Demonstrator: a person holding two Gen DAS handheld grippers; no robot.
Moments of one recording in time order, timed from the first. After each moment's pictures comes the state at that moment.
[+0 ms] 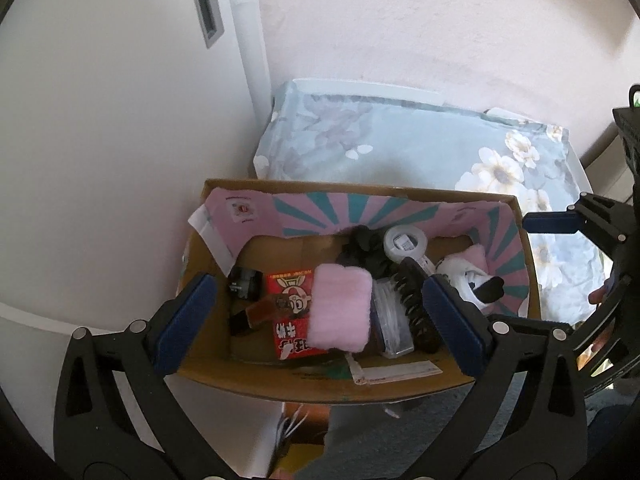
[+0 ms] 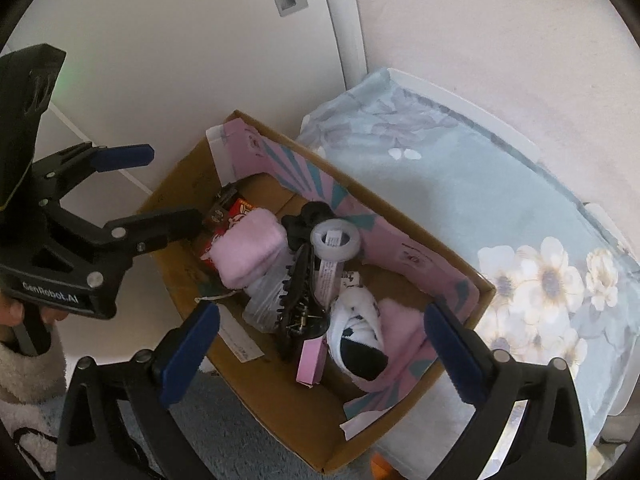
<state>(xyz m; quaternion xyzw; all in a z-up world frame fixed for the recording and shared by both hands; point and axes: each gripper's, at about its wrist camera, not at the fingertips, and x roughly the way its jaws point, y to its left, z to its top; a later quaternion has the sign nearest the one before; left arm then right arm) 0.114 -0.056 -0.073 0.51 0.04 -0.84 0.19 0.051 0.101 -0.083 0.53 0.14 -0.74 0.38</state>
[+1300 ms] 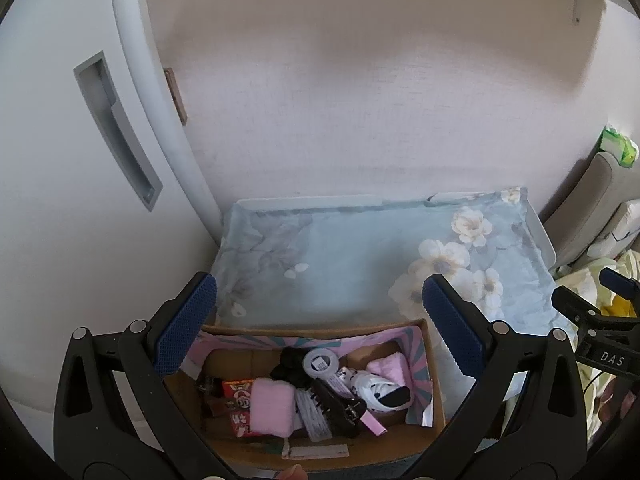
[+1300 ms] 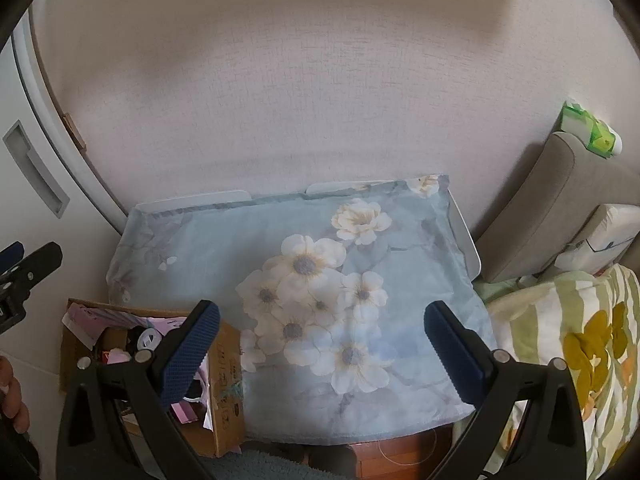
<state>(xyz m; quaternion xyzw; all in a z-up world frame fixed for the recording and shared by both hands) 0.029 0.018 0.019 0.42 -0.01 -0.89 0.15 0.045 0.260 0.013 0.47 -0.01 -0.88 -0.01</state>
